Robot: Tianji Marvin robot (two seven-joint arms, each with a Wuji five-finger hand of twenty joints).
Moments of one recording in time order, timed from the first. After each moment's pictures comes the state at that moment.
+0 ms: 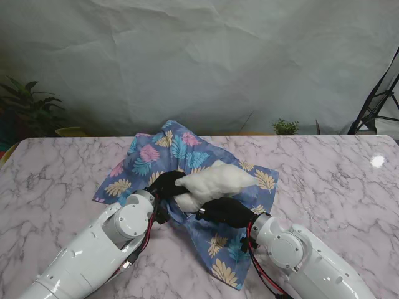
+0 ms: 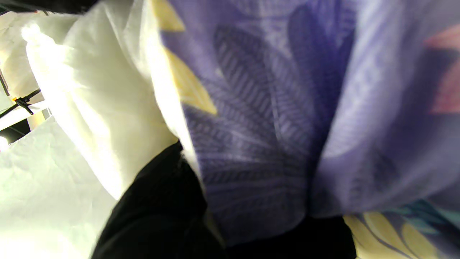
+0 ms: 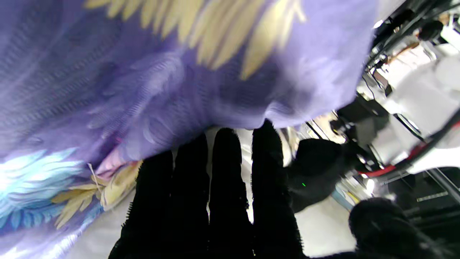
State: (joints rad) left arm 1.25 -1.19 -0.91 -1.28 0.23 0.05 0.05; right arm -1.39 -1.09 0.94 -1.34 -0.45 -0.35 0.06; left_hand 1.16 -0.38 0.41 -0.14 0.69 0.25 0.73 0.56 0.79 0.25 0.44 0.96 0.75 0.23 1.01 0.78 0.69 0.16 1.41 0.51; right_hand 0.13 0.10 0.39 -0.10 0.63 -0.03 0.61 0.22 0.73 0.05 0.48 0.29 0.75 0.03 0.23 0.20 0.30 0.03 0.96 0.26
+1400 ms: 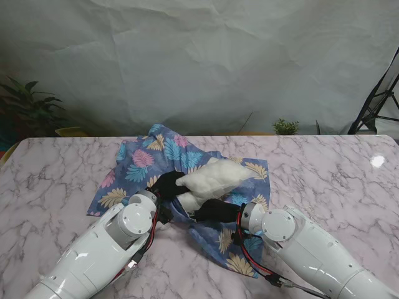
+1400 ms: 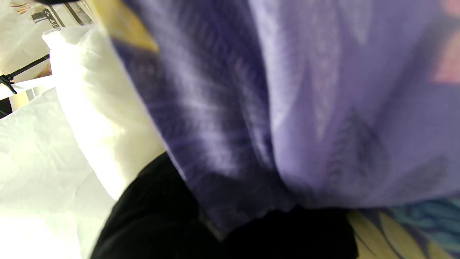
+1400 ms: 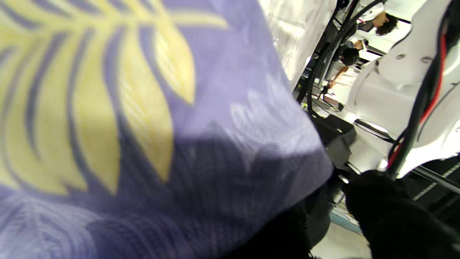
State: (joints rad) left arm 1.26 -1.22 -0.92 -1.29 0.18 0.12 0.07; right arm -1.16 -1.12 0.75 -1.15 -0.02 -0.37 0.40; left_hand 1.15 -0.39 0.48 -0.14 0.67 0.29 0.77 0.61 0.79 0.28 0.48 0.98 0.78 0.23 1.03 0.79 0.73 0.16 1.46 0.51; right_hand 0.07 -0.15 0.79 -0.07 1.12 -0.14 1.19 0.70 1.36 0.06 1.01 0.63 1.30 0.09 1.37 0.71 1.05 0.34 1.61 0.23
